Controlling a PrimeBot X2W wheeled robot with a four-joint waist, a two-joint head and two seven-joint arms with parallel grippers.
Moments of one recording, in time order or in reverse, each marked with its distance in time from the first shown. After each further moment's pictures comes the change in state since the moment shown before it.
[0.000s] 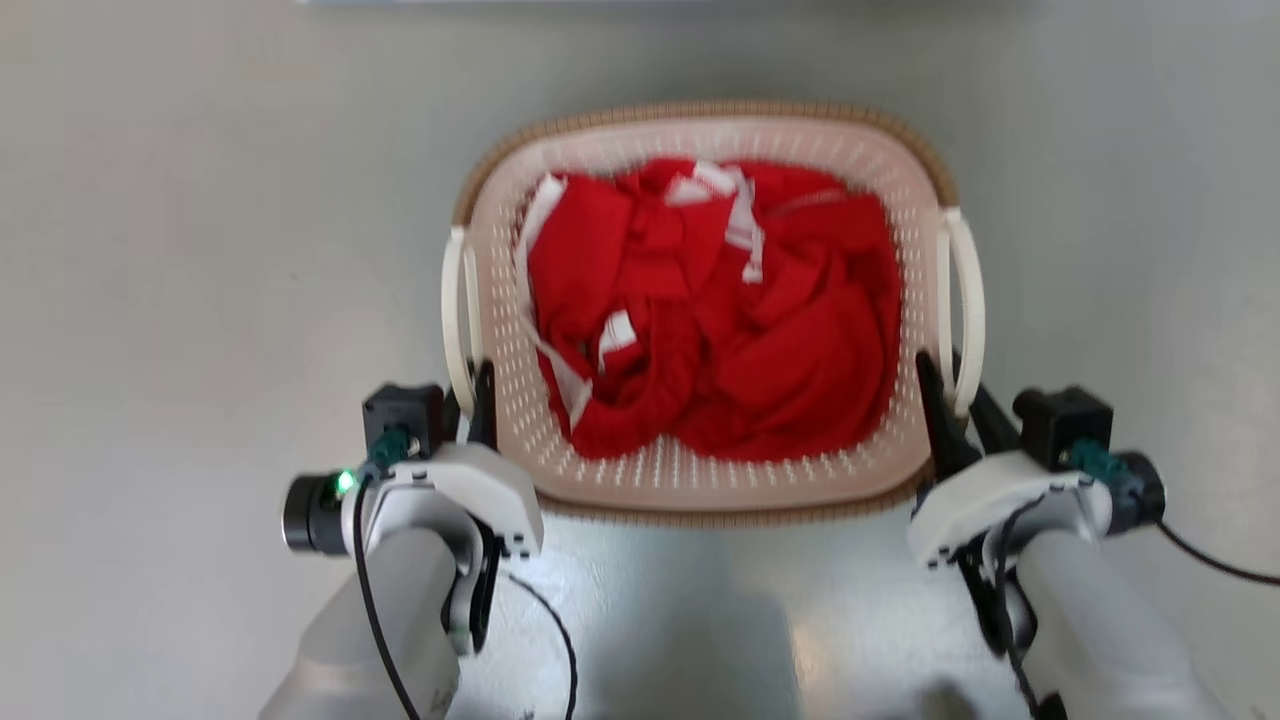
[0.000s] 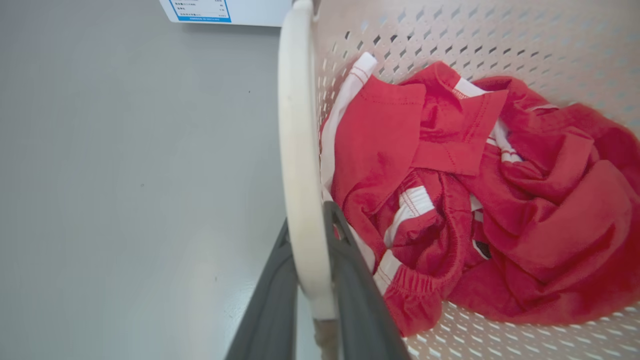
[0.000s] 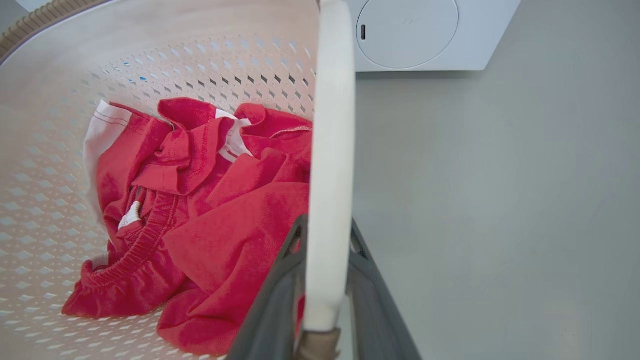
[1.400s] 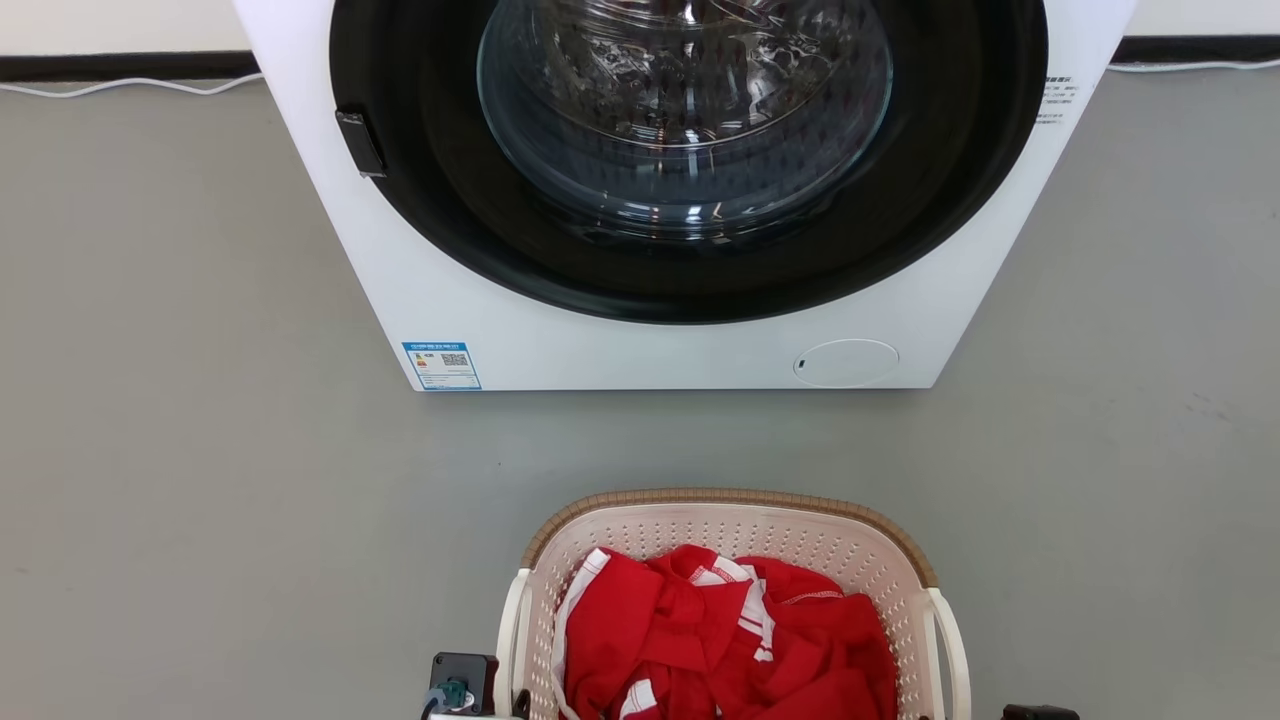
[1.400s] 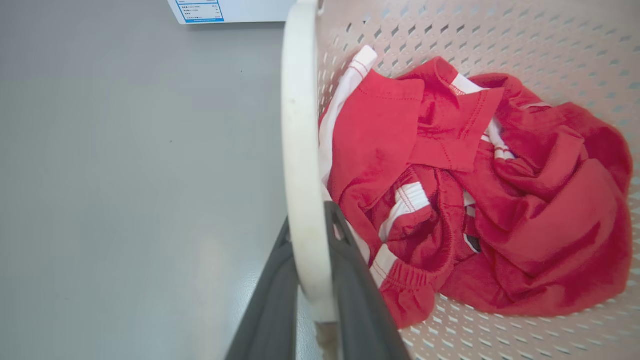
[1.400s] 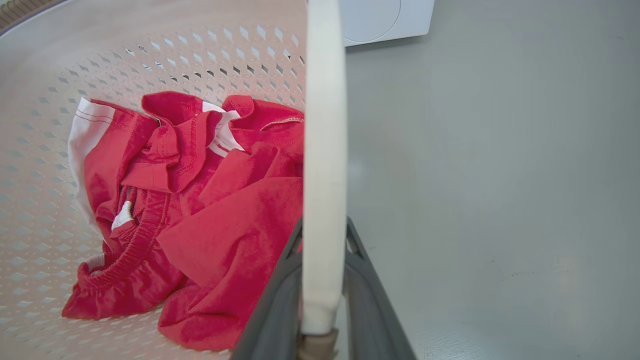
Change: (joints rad) left arm 0.268 -0.019 -0.347 0.207 -0.275 -0.009 0.098; right arm 0.340 0.039 0.151 0.272 0.263 0.002 0.001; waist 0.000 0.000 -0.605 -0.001
